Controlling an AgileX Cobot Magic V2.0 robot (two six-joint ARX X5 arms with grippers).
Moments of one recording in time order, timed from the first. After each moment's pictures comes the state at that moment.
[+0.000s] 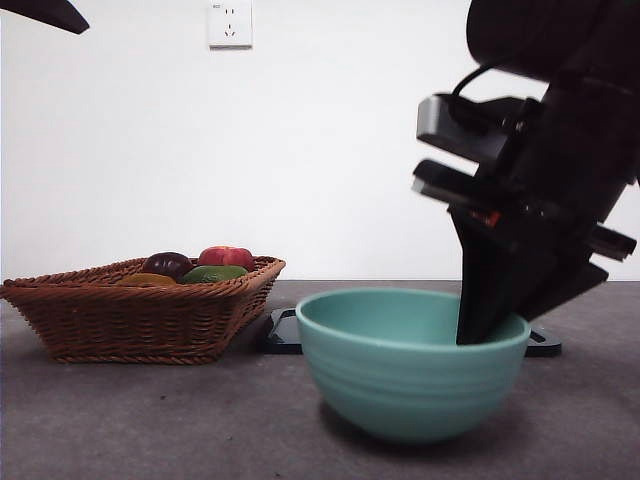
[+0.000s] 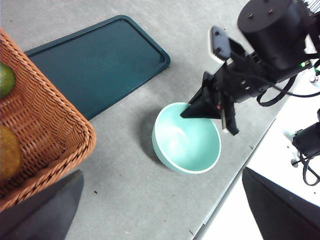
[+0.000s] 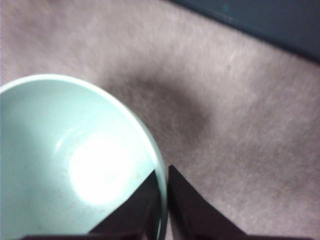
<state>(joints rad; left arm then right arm) -0.39 0.94 1.08 -0.88 0.55 0.09 0.63 1.37 0.73 -0.40 -0.16 0.27</state>
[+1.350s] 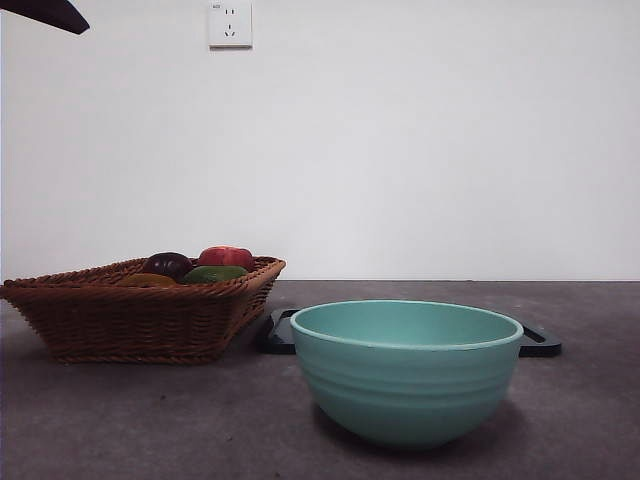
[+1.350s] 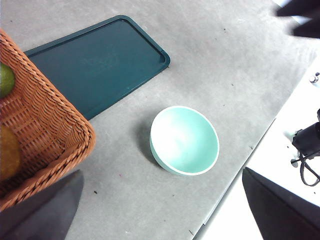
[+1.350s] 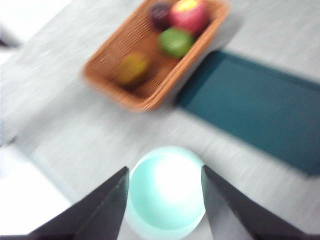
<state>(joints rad) -0.39 0.94 1.08 -0.88 0.55 0.09 0.64 0.87 1.07 -0.84 -0.21 0.23</state>
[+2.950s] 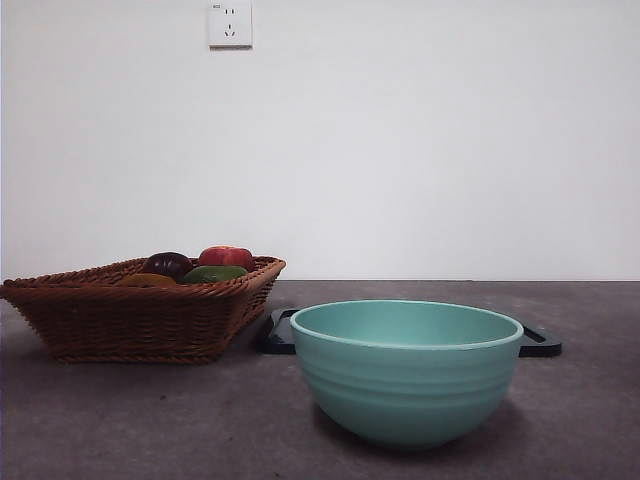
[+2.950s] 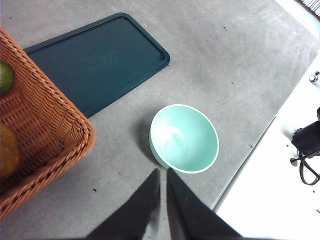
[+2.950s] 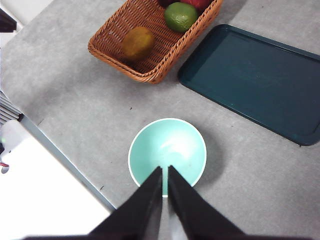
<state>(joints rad) -0.39 0.94 1.08 -0.88 0.55 0.09 0.64 0.77 1.07 -0.97 -0.21 0.21</state>
